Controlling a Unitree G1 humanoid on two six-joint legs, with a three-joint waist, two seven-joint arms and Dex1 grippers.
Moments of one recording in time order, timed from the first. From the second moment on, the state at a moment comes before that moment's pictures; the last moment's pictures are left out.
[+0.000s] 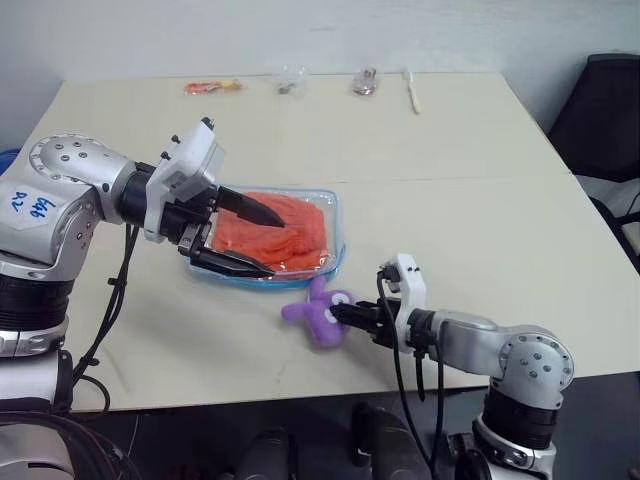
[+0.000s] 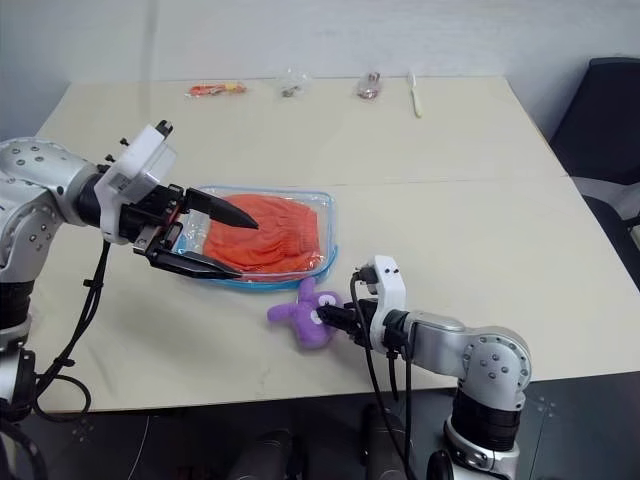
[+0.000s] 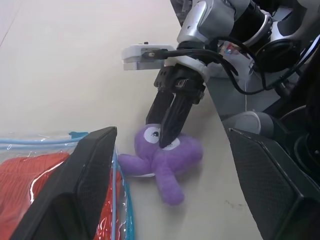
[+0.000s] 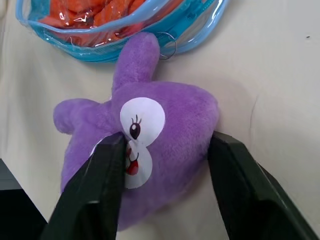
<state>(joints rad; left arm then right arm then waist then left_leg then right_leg) -0.88 0.94 -0.10 -0.11 -0.57 0.70 -1.43 -0.37 -0.11 -0.29 -0.49 1.20 1.61 -0.20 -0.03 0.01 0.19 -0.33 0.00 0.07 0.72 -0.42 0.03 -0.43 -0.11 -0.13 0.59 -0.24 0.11</state>
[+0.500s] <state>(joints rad) -0.84 0.92 -0.13 -0.16 -0.53 0.65 -1.43 -0.40 -0.71 -0.04 -0.49 1.88 1.24 -0.39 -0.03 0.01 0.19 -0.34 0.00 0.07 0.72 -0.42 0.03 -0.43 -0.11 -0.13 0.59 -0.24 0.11</state>
